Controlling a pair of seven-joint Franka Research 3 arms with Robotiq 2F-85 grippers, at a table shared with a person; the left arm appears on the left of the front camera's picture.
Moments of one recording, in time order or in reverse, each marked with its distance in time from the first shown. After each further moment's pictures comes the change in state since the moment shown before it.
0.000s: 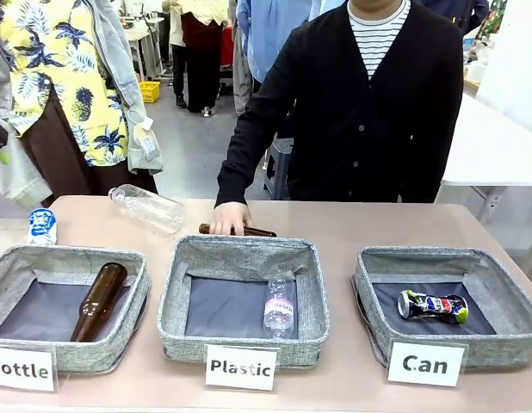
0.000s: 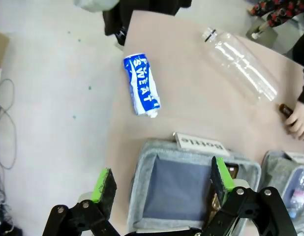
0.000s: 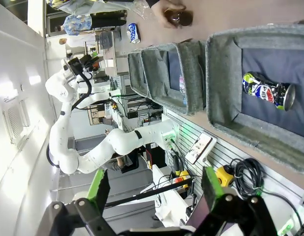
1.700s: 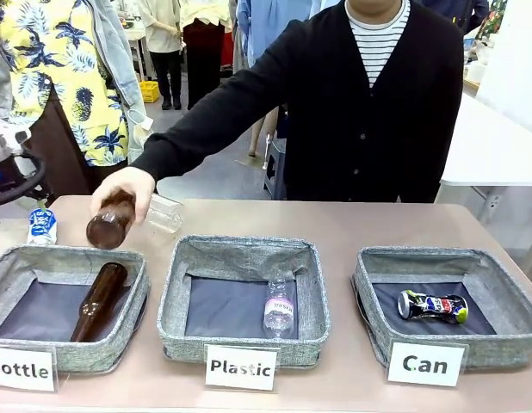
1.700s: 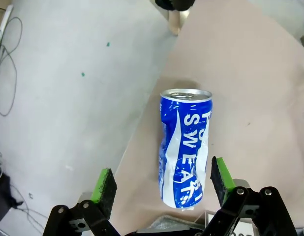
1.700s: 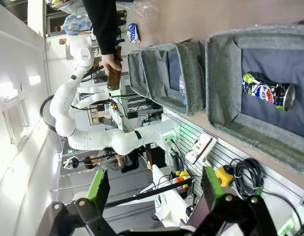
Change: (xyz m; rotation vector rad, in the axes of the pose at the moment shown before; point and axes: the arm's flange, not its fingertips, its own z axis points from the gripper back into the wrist) left arm 0.075 0.029 -0.215 0.187 0.247 0.220; right arm 0.000 0.000 0.000 0.000 0.000 0.000
